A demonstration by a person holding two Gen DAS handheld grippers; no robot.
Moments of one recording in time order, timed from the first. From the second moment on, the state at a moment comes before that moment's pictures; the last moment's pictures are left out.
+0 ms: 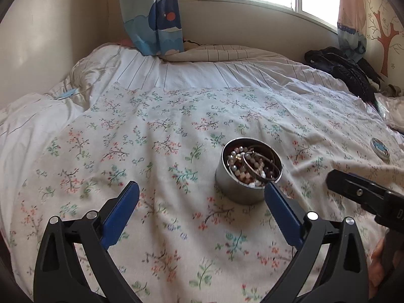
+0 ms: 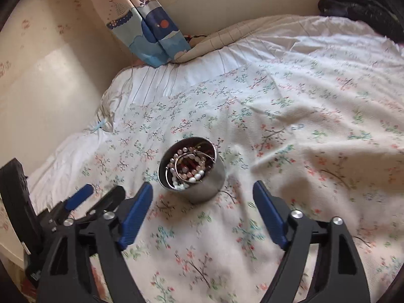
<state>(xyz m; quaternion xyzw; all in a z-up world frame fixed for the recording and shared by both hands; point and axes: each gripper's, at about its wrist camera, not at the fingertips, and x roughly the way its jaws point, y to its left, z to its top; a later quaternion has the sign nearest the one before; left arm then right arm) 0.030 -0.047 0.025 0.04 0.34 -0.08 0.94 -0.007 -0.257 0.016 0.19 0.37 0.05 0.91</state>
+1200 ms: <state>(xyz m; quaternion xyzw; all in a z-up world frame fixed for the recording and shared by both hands) -0.107 -0.001 0.034 0.09 0.33 -0.06 0.94 -0.152 -0.264 0.024 0.12 0.39 -0.02 0.91</state>
